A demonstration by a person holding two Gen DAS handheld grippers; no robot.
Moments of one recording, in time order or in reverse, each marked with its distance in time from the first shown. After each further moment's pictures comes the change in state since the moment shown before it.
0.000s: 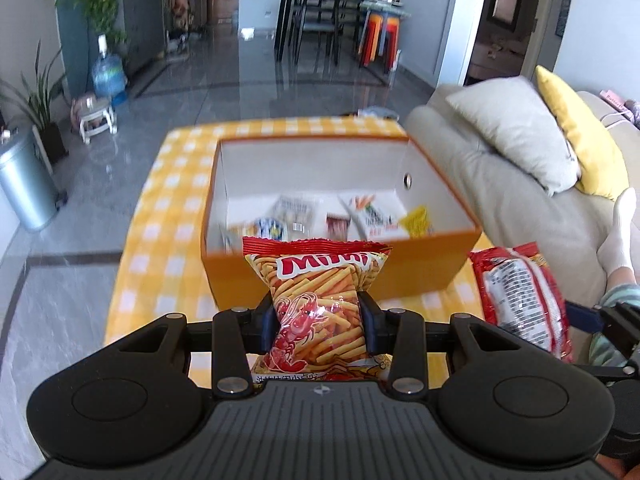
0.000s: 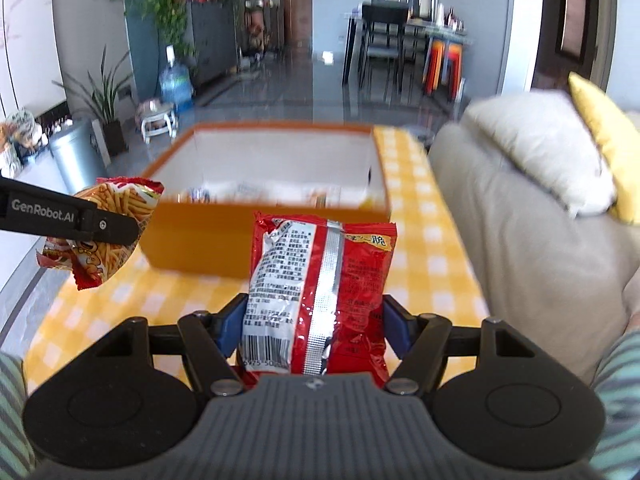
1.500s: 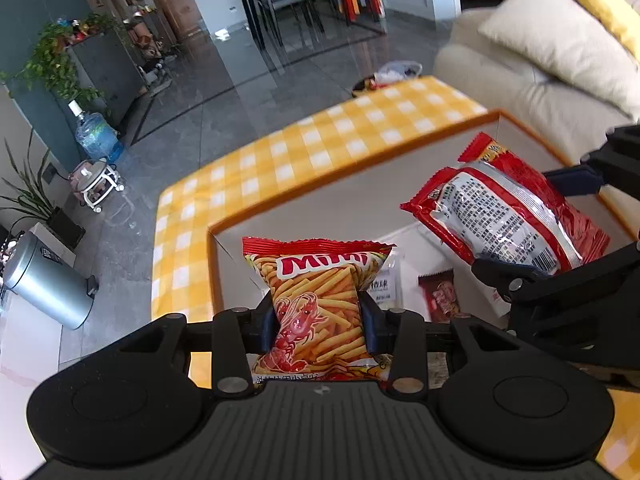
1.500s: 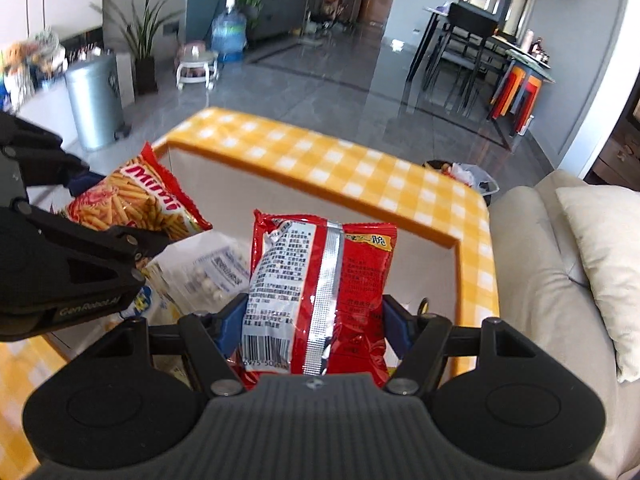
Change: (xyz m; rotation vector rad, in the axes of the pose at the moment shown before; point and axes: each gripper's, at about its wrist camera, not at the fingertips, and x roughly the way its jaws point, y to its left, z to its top) left arm 0.164 0.010 0.084 0.332 0.119 0.165; right arm 0.202 0.023 0.148 -0.295 0.125 0.065
